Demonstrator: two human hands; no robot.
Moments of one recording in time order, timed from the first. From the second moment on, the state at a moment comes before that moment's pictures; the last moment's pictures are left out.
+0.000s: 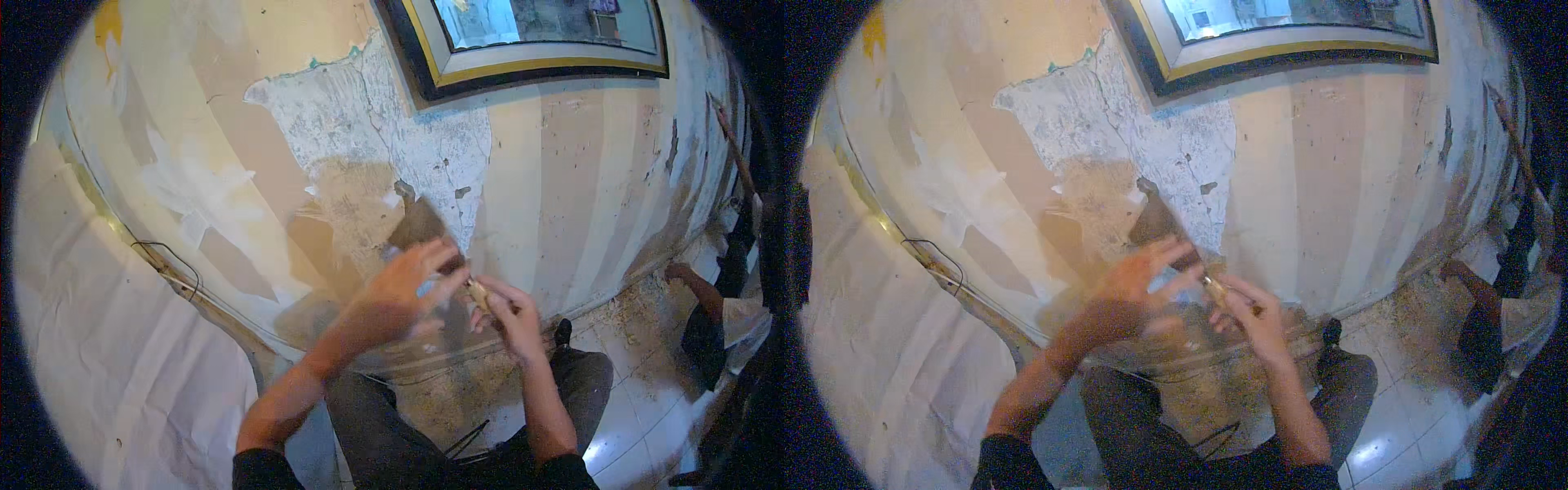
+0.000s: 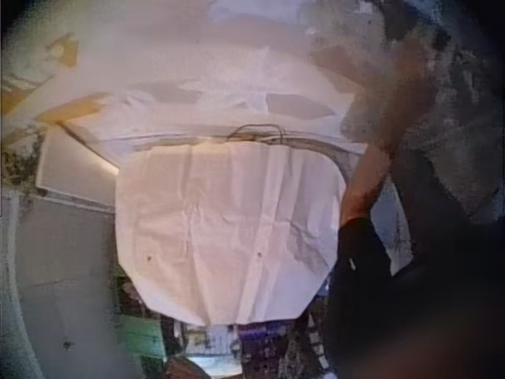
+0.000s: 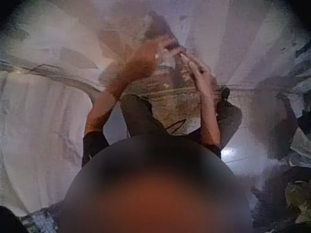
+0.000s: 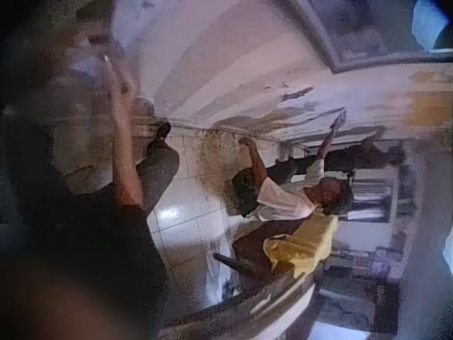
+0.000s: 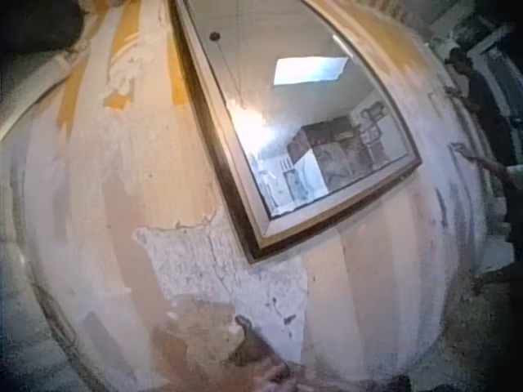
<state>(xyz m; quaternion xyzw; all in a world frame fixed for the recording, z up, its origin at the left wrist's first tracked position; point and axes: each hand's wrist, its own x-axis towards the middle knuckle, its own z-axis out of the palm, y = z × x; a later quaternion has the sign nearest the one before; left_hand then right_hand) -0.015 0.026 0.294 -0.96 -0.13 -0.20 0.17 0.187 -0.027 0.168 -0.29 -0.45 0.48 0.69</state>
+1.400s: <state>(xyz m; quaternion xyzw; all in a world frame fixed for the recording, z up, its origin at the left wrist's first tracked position) 0.020 0.148 0.407 -0.93 0.05 -0.11 0.35 0.143 0.034 0.270 -0.31 -0.44 0.40 0.74</state>
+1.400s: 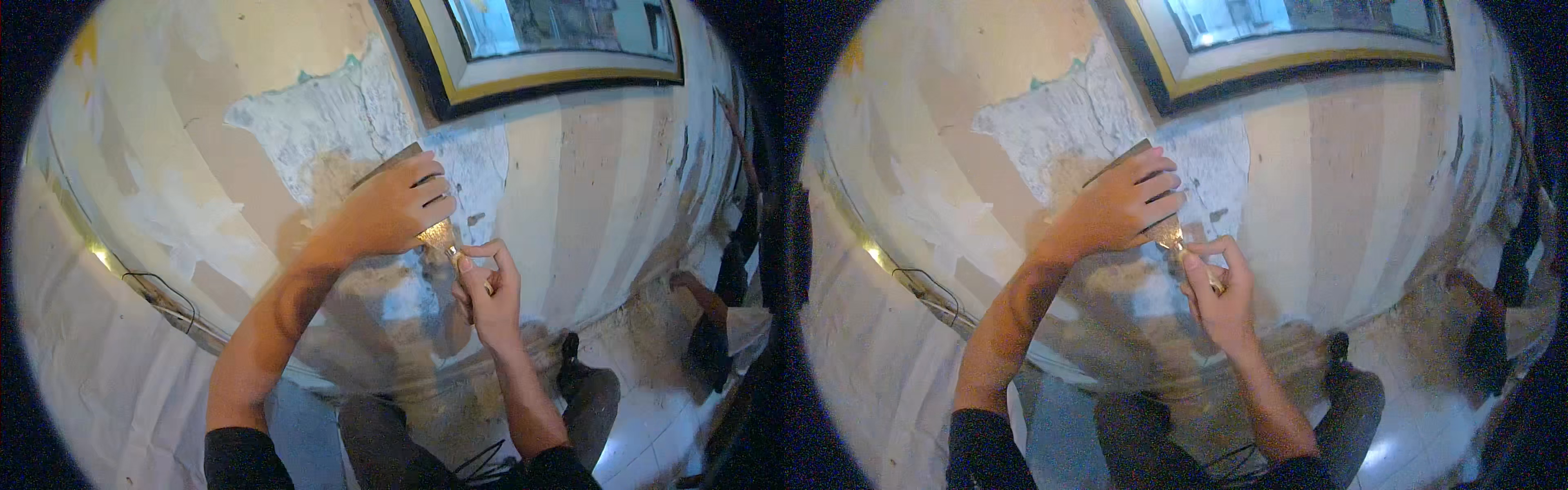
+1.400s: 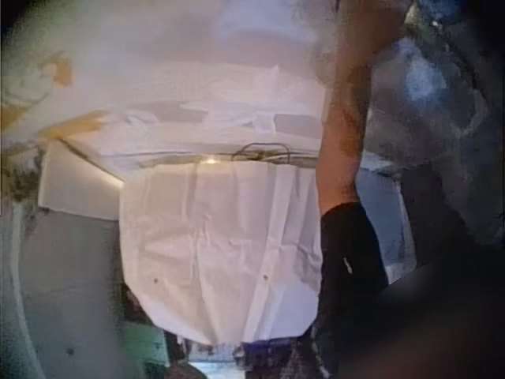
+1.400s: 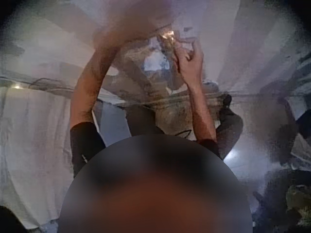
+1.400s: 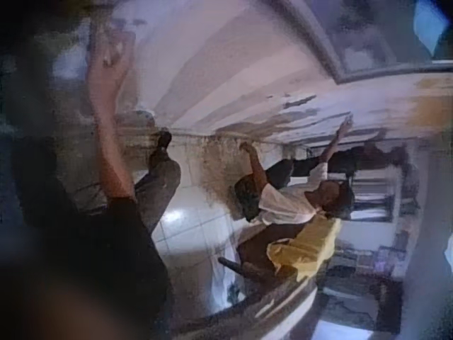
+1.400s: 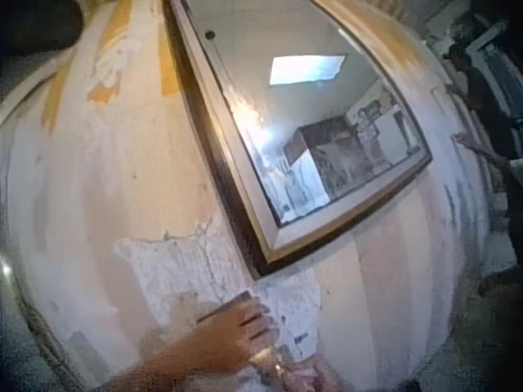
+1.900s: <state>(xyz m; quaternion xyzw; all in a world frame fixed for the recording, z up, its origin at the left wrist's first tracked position) 0.017 0.156 0.429 -0.92 0.02 -0.08 0.39 0.135 0.041 0.288 -0.28 -0.44 0.37 0.77</state>
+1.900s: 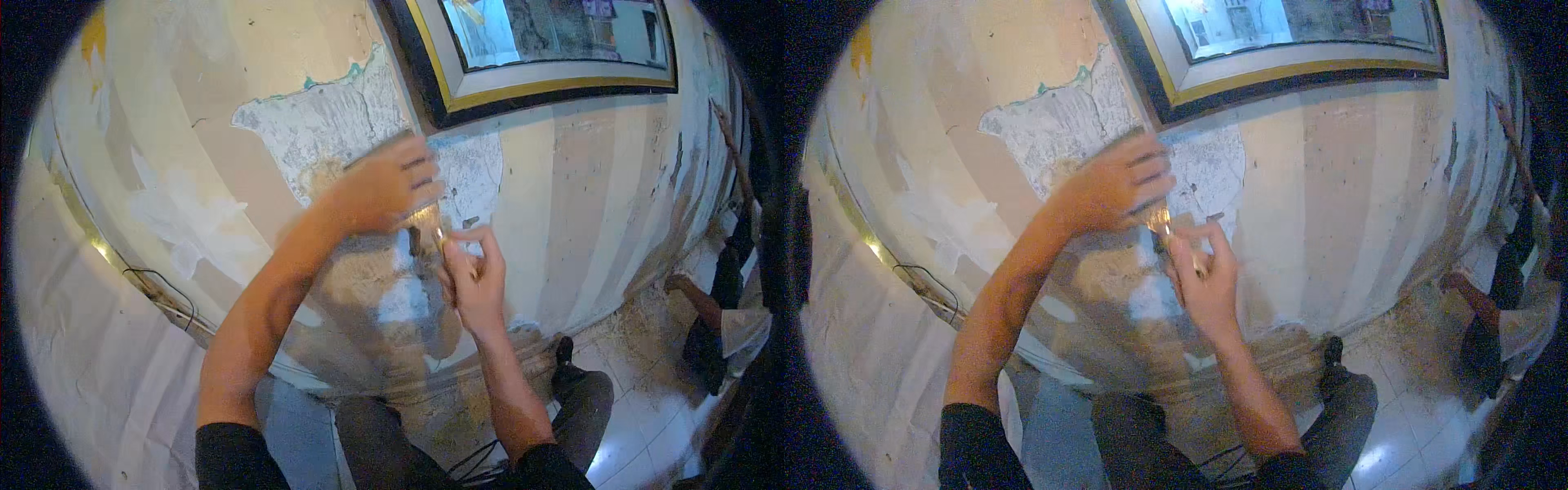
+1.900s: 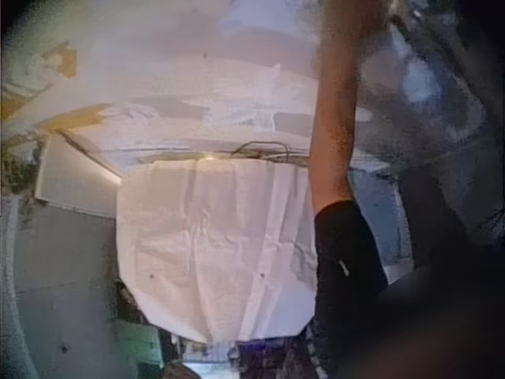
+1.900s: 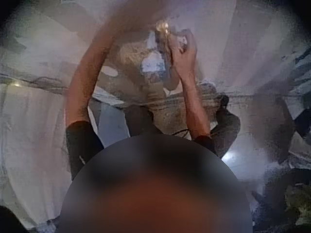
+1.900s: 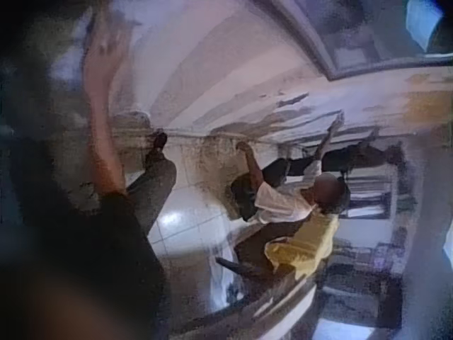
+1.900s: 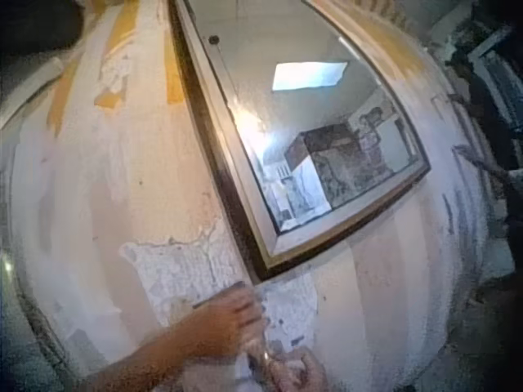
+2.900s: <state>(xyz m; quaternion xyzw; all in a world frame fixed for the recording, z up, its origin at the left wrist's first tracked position) 0.013 0.155 0.449 -0.95 0.09 -0.10 0.30 0.126 0.044 0.295 -0.29 -0.45 0.31 0.79</state>
